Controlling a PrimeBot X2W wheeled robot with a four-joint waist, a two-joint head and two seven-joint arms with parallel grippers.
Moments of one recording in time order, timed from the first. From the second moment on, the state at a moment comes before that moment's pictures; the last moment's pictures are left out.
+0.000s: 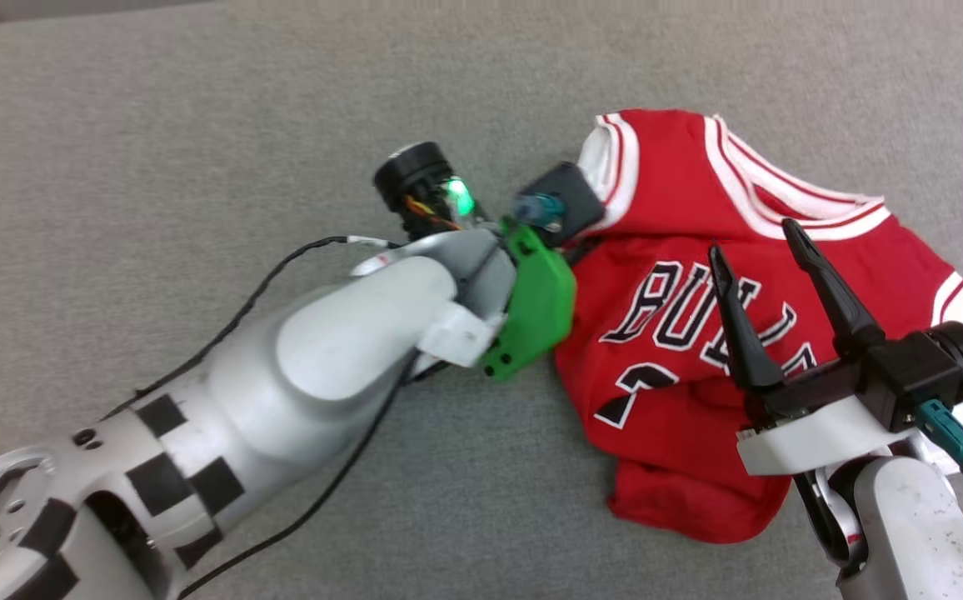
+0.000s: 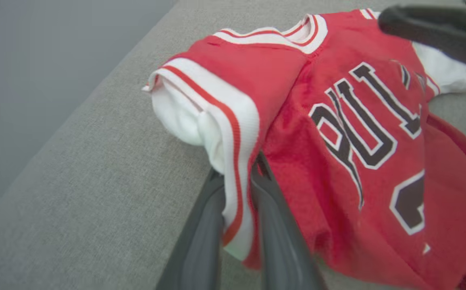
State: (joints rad) left arm -1.12 0.27 -1.27 0.47 -0.74 -0.13 0.15; right arm -0.22 -0.14 0.18 -0.02 0.10 0.13 -0.25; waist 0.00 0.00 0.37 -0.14
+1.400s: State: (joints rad) left arm -0.84 0.59 -1.13 0.59 -0.89 0.04 -0.02; right arm -0.16 -0.13 0.14 0.00 0.11 0.13 -0.26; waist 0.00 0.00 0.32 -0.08
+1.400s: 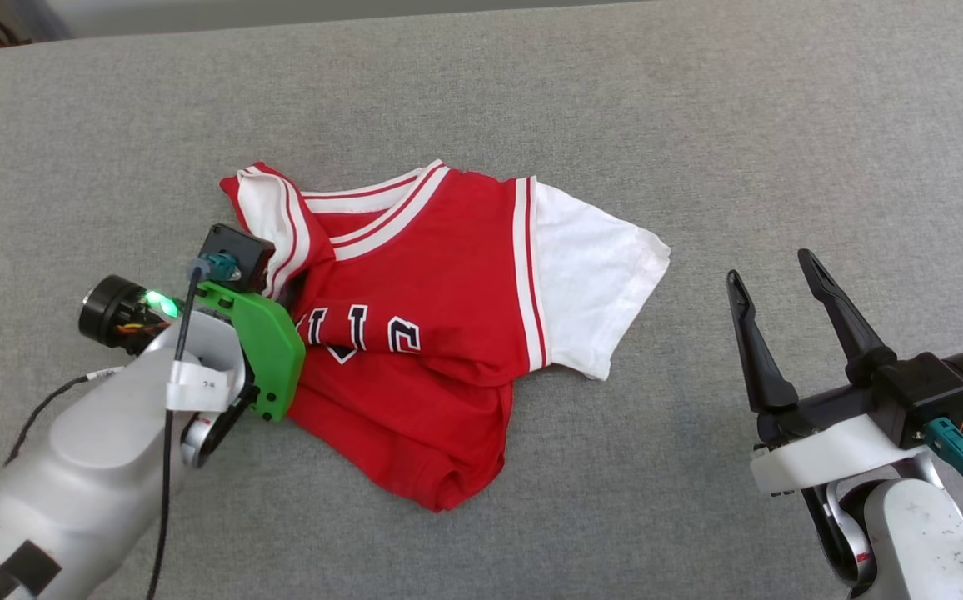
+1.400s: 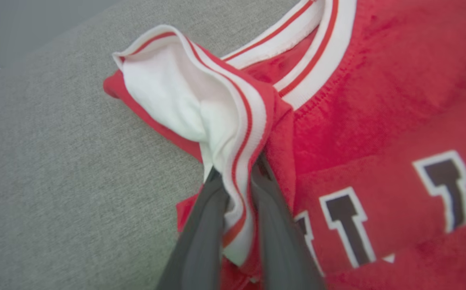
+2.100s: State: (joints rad) left arm -0.67 0.50 -0.93 0.38 -0.64 0.29 -0.26; right arm -0.13 -0.20 0.07 0.00 0.12 0.13 -0.26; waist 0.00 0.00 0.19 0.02
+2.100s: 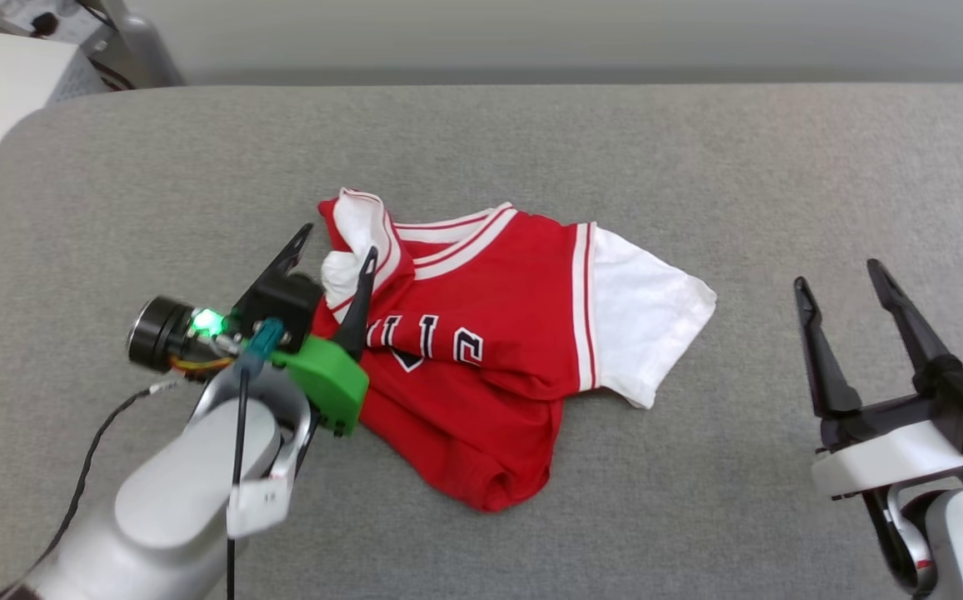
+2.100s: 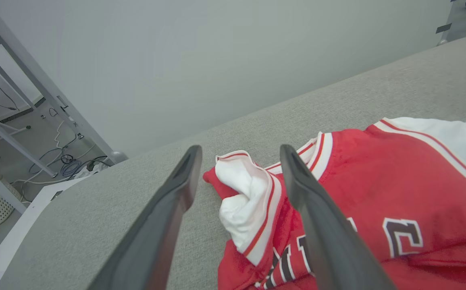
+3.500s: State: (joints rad) left arm -0.17 0.15 -0.23 -0.03 -0.13 0.20 -0.26; right arm -0.73 -0.68 0.75 0.36 0.72 0.13 0.76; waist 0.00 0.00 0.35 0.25
